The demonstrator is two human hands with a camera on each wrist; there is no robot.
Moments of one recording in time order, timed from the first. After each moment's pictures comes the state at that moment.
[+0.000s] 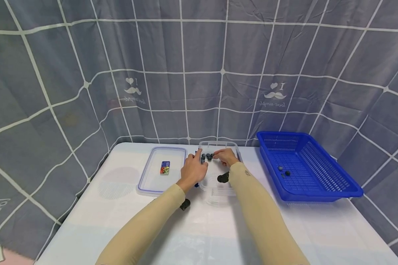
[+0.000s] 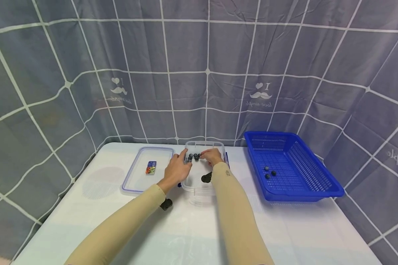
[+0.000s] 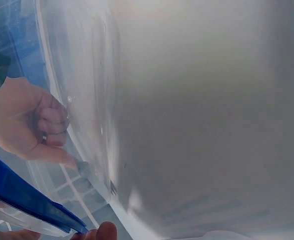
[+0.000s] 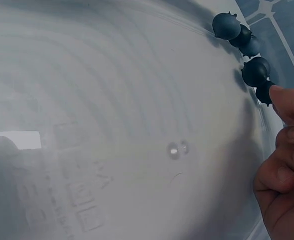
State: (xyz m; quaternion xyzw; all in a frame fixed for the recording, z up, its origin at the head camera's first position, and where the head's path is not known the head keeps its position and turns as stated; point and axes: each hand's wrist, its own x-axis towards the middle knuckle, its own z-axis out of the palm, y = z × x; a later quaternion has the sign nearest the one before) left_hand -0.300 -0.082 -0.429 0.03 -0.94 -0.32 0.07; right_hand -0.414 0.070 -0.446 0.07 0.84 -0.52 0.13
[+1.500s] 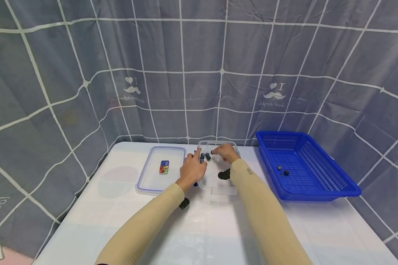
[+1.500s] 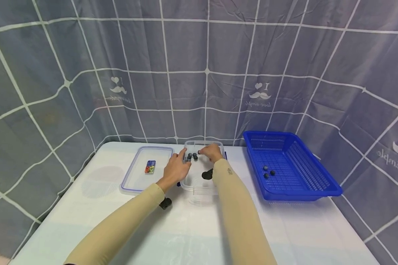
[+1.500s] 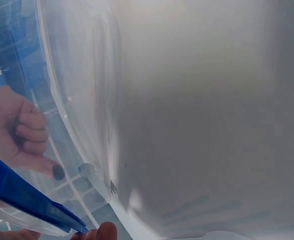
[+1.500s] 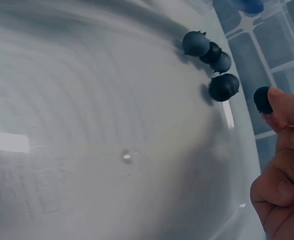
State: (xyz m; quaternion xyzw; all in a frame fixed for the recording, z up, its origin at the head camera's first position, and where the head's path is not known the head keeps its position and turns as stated) left_hand -0.298 -0.083 -0.428 0.03 -0.94 -0.32 0.07; right_hand -0.412 0.071 -0.422 0.03 0.88 -0.46 0.12
